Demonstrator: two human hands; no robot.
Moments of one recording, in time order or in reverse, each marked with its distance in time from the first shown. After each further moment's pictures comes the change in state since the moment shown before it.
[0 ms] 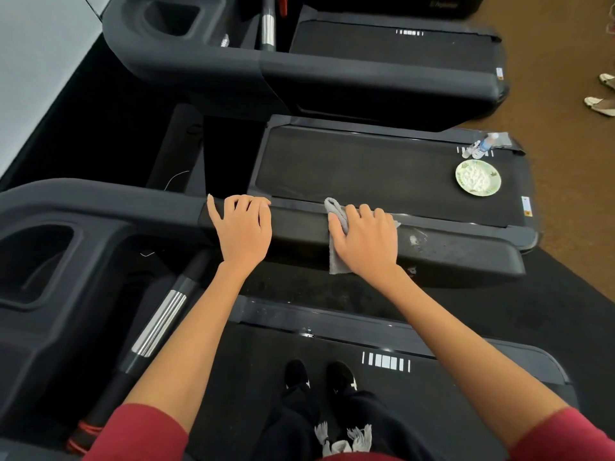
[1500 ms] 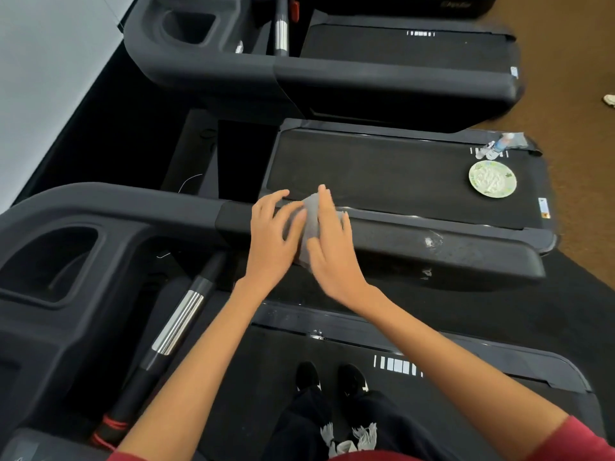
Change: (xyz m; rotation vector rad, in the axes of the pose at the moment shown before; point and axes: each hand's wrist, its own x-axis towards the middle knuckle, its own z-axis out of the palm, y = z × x) left_hand -0.018 0.023 -0.030 -0.488 -0.045 0.125; right_hand -0.023 -0.068 -0.033 0.997 -0.200 -0.065
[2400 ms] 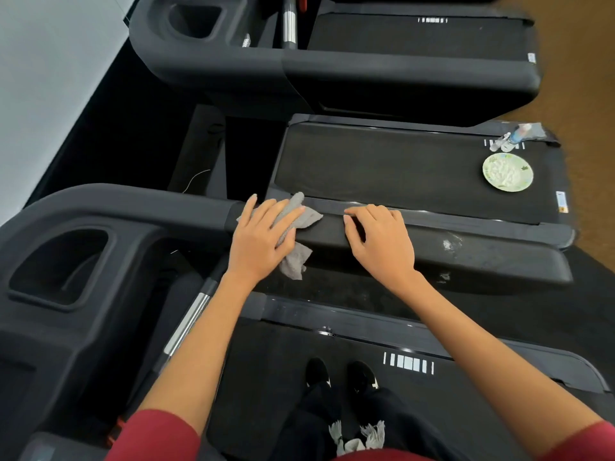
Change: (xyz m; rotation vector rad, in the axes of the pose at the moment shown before) left_hand 0.008 -0.065 -0.011 0.532 -0.027 0.431; right_hand 0.021 0.057 -0.030 -0.647 0.237 -0.155
